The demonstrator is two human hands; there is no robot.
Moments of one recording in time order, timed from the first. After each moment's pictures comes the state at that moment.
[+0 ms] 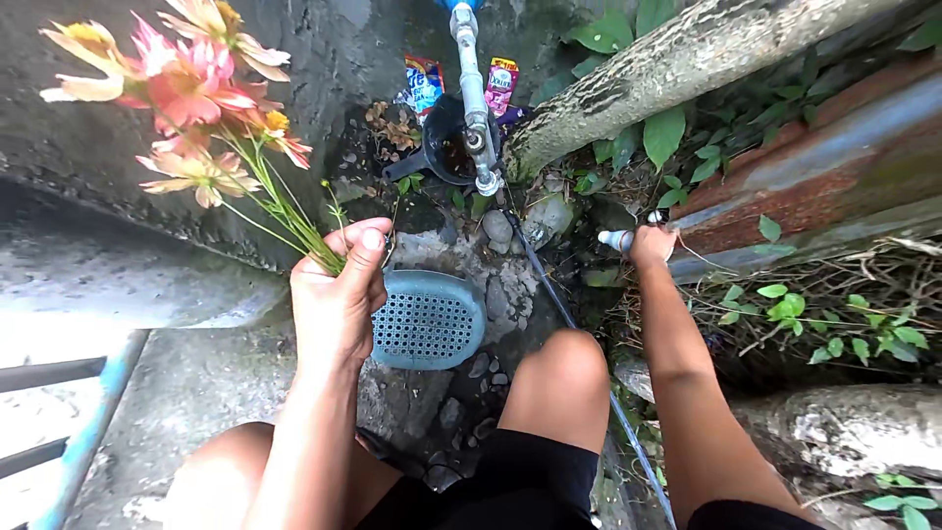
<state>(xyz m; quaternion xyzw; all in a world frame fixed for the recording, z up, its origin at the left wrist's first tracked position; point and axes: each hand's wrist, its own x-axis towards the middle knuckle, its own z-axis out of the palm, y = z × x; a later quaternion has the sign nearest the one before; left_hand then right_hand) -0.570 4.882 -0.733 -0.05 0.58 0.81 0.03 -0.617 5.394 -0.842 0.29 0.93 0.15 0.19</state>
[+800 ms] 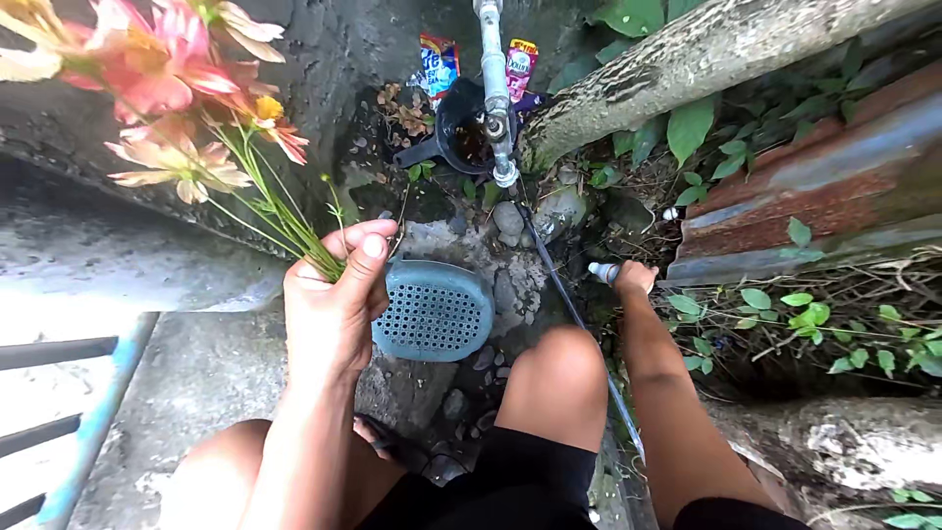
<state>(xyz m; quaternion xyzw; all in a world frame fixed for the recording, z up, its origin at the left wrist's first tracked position) -0.559 4.869 -0.729 -0.04 0.58 0.81 0.03 -0.570 5.369 -0.914 0.34 0.88 0.14 0.29</state>
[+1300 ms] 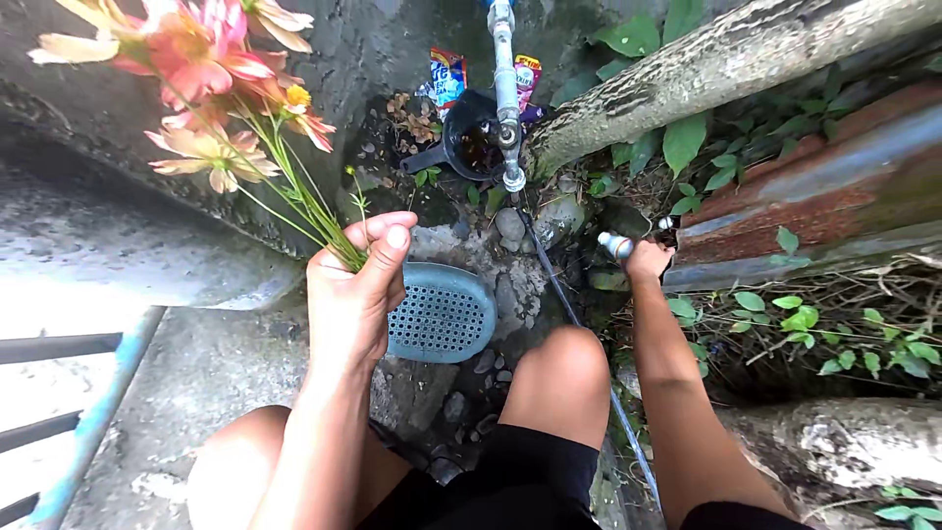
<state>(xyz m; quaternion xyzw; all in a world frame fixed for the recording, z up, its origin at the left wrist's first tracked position) -0.560 4.869 -0.720 -0.02 0.56 0.83 0.03 -0.603 5.371 -0.869 0.31 0.94 0.10 0.13</state>
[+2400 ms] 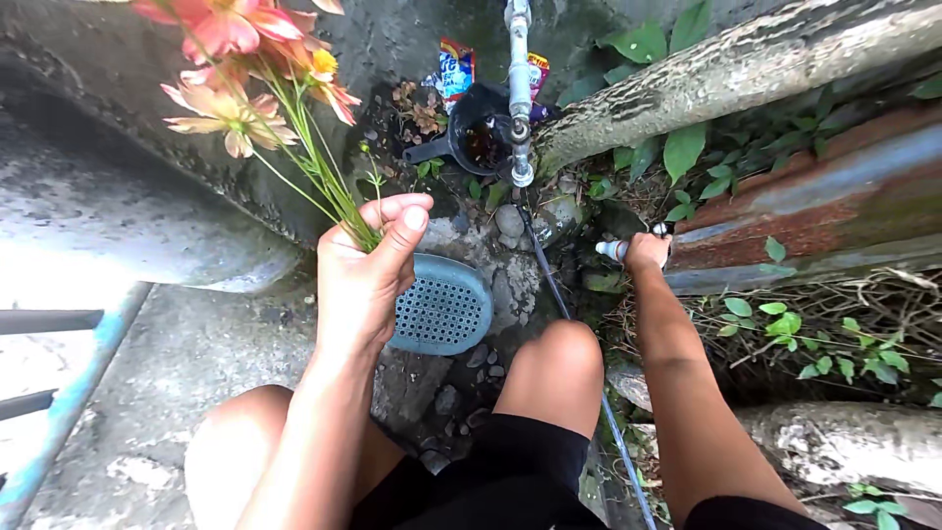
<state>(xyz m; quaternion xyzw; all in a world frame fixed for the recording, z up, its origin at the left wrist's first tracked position) -0.558 4.871 -0.714 -0.03 0.56 0.83 0.03 -0.628 5.368 -0.854 0.26 0.91 0.23 0.25</state>
